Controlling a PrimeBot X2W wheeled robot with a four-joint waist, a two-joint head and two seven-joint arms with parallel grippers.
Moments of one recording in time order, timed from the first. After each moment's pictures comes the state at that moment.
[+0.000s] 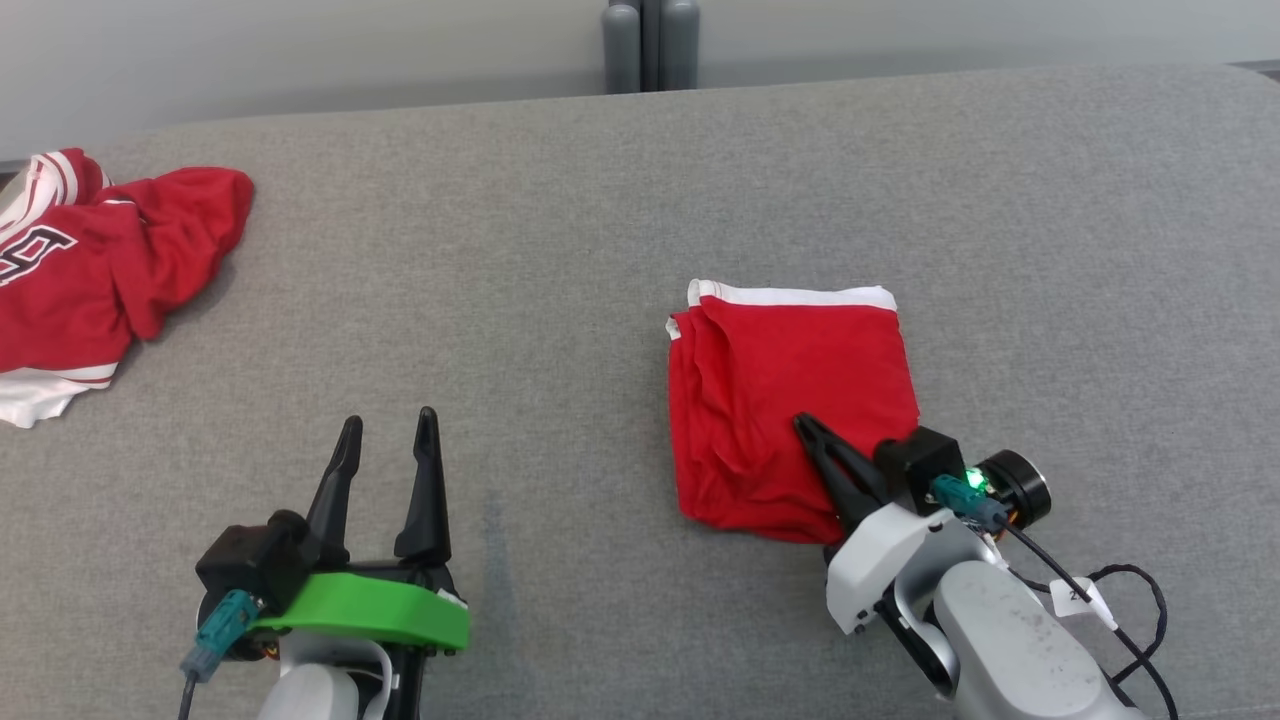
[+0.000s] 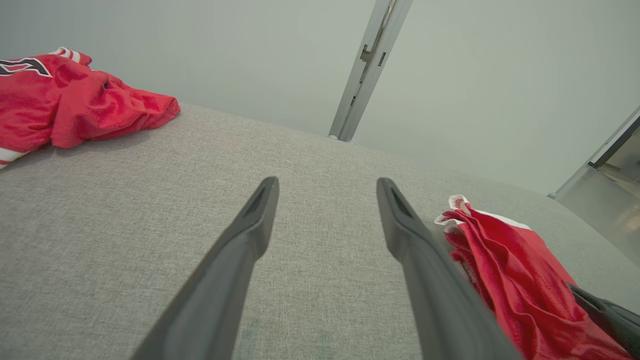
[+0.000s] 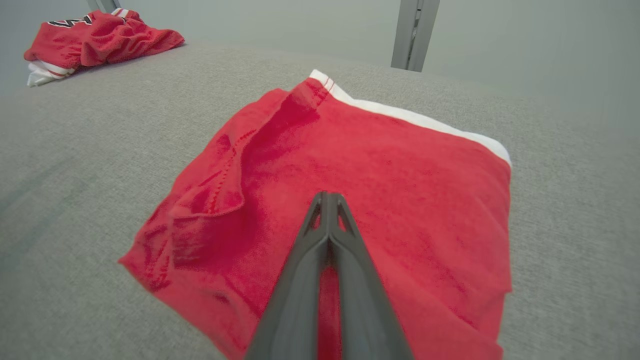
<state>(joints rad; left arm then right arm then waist) -0.12 0.05 -0.16 0.22 -0.43 -0.11 -0.26 -0.40 -0.05 0.35 0.59 0.13 0.13 -0.25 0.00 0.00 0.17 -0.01</state>
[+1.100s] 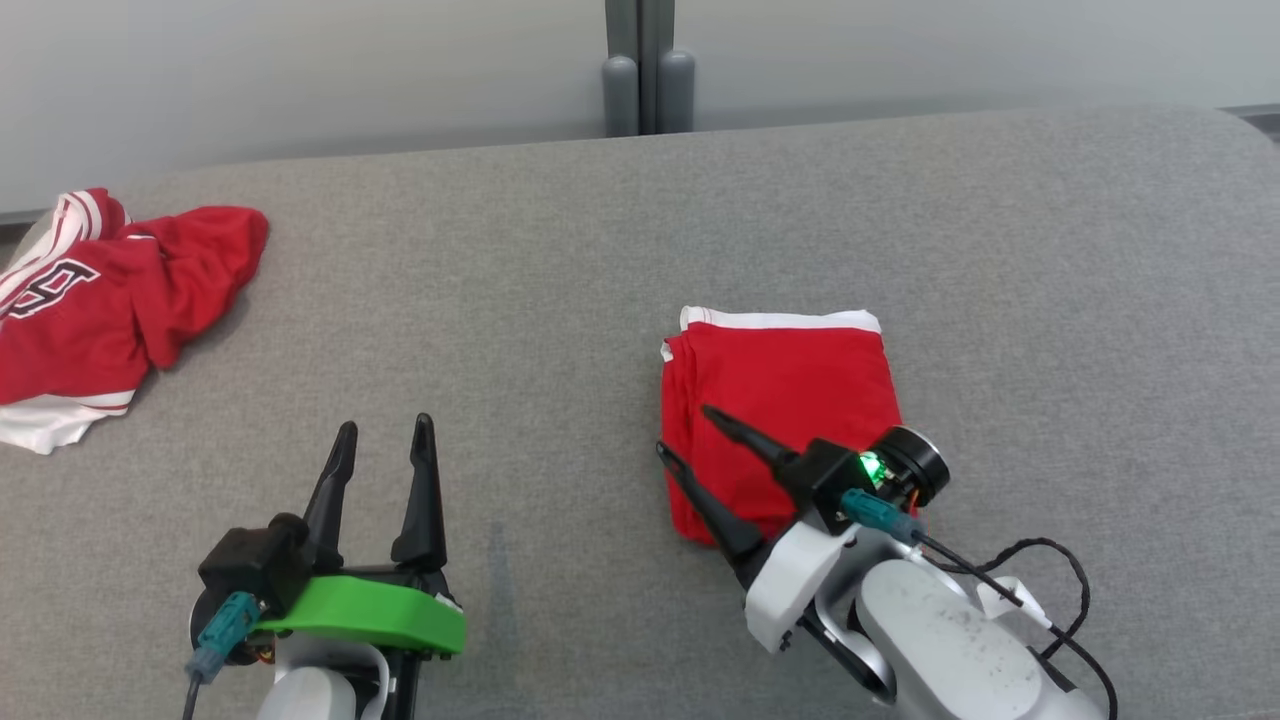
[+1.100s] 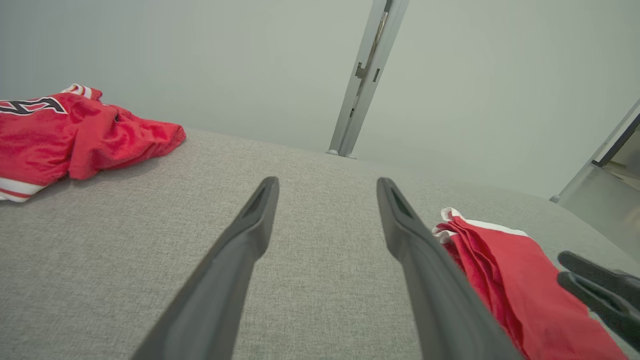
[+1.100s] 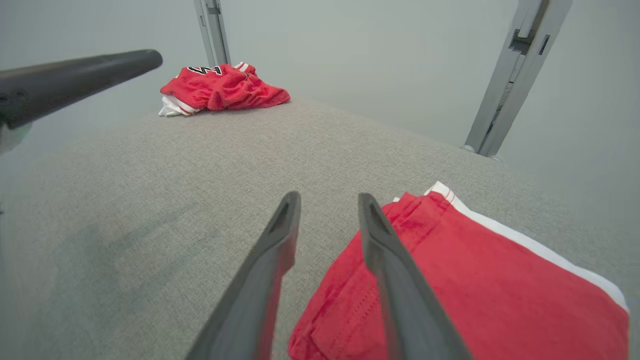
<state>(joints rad) -0.12 0.05 -0.15 0.23 -0.39 -0.11 -0.26 -0.46 -0.05 0.61 0.51 0.20 0.13 -0.26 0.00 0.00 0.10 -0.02</state>
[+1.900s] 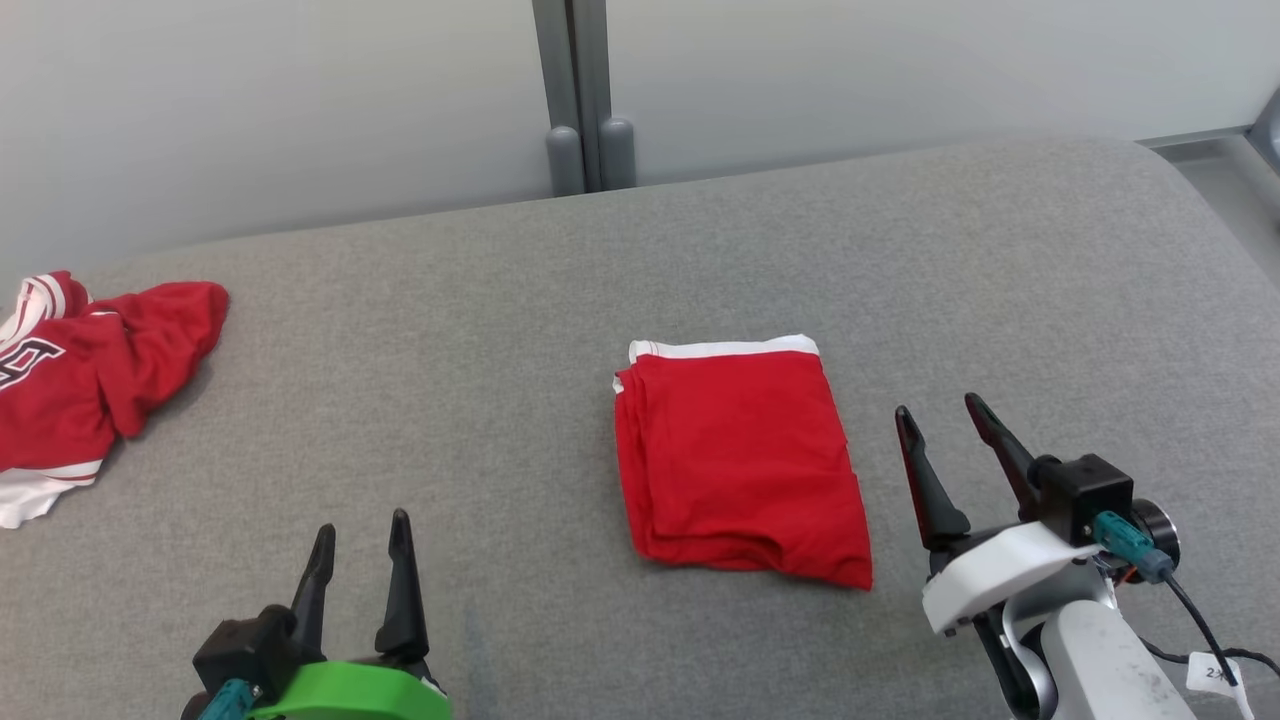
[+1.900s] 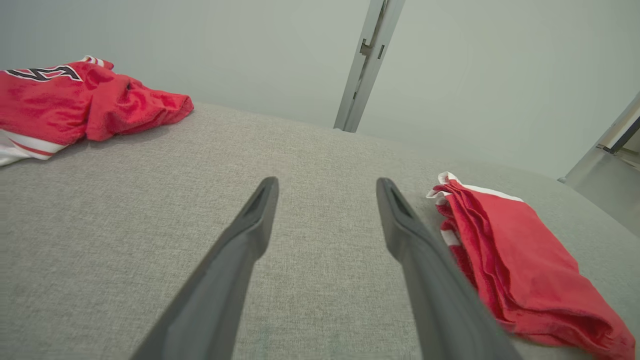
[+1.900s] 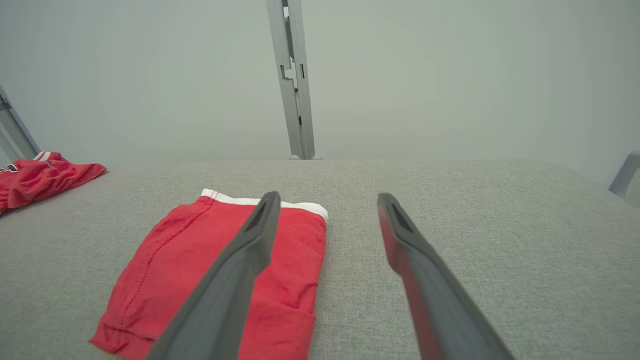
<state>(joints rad) 0.02 0.05 -0.12 0.23 -0.40 -0.06 -0.26 -0.21 -0.05 0.09 0.34 0.16 0.13 -0.26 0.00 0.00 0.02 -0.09</state>
